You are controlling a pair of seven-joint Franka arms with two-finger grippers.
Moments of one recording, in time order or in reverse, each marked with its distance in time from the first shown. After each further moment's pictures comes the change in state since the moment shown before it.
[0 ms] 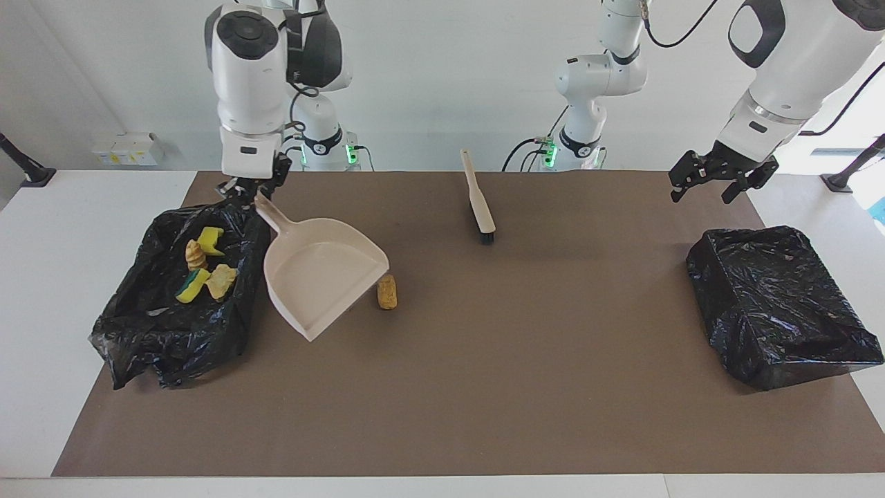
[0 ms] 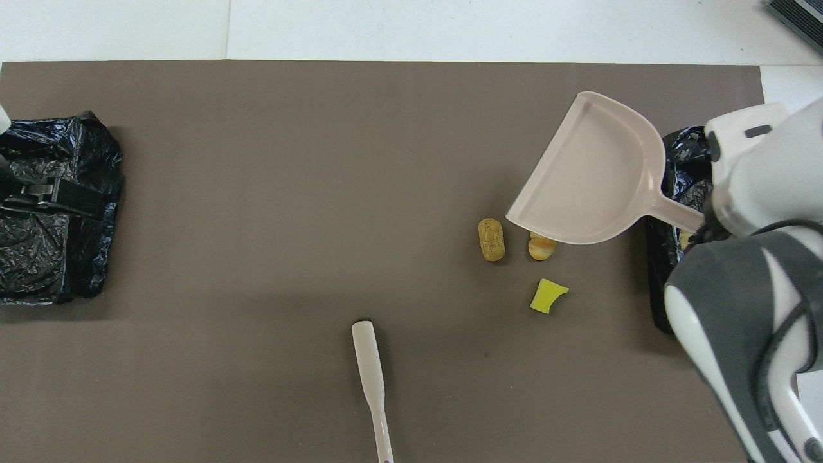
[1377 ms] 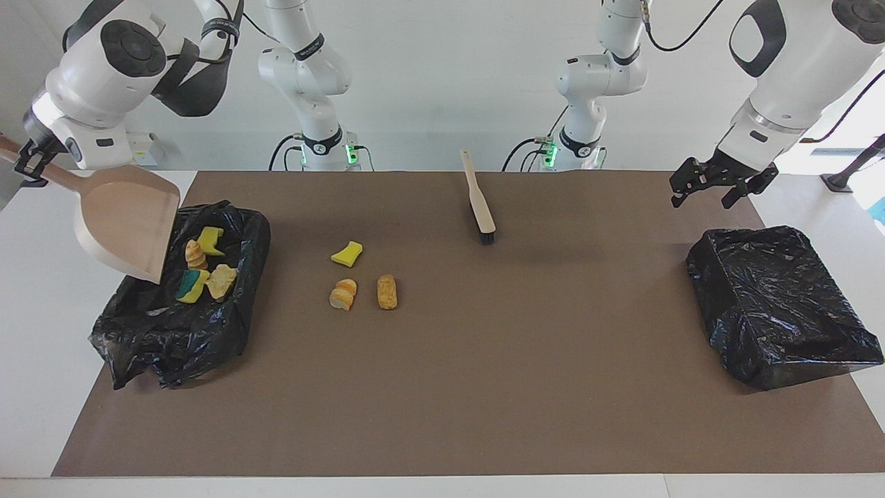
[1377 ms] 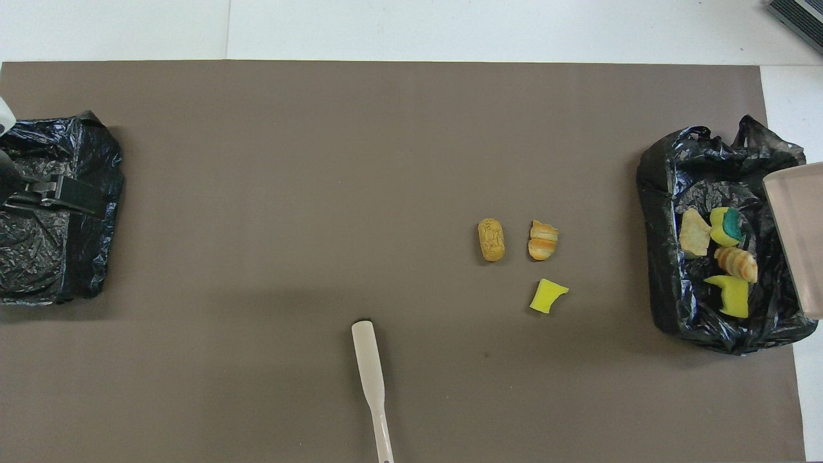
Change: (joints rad) left arm 0.062 0.021 -0.054 0.000 0.003 0.009 -0.003; right arm -0.381 -0.028 -0.042 0.008 -0.774 0.133 -1.201
